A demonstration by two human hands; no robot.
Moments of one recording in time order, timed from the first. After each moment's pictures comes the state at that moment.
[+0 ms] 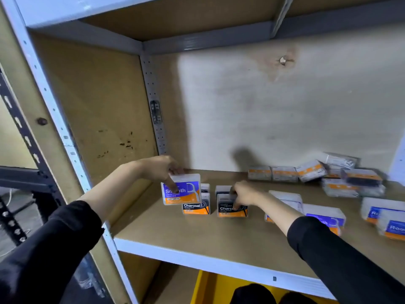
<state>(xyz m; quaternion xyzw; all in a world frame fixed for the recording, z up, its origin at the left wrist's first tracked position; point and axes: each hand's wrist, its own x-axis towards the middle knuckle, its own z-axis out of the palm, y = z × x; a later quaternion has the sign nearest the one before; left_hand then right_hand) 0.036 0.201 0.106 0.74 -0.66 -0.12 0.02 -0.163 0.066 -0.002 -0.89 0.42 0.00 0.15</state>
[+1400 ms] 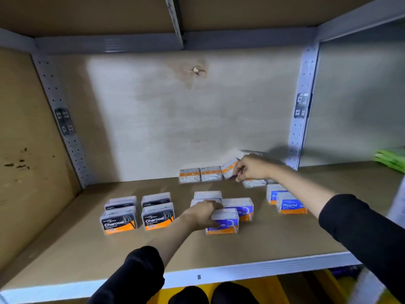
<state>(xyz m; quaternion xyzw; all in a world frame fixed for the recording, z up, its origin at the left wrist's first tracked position) -0.195 0.093 -0.025 0.57 -0.81 -0.12 0.02 -0.366 0.052 0.078 -0.84 0.50 -0.10 0.15</state>
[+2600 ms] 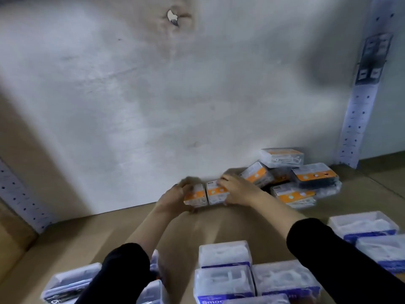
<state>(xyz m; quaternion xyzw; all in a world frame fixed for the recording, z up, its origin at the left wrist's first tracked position) -0.085 -0.135 -0.052 0.64 -0.77 -0.05 0.04 -0.282 -0.171 -0.055 -0.88 0.46 -0.05 0.08</state>
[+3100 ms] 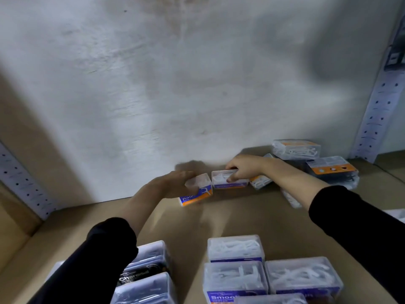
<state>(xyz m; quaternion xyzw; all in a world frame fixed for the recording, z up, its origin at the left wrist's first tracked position) -0.076 -0.135 -0.018 0.64 -0.76 -0.12 -0.01 -0.278 -0.193 -0.013 -0.88 0.45 0.03 0.16</state>
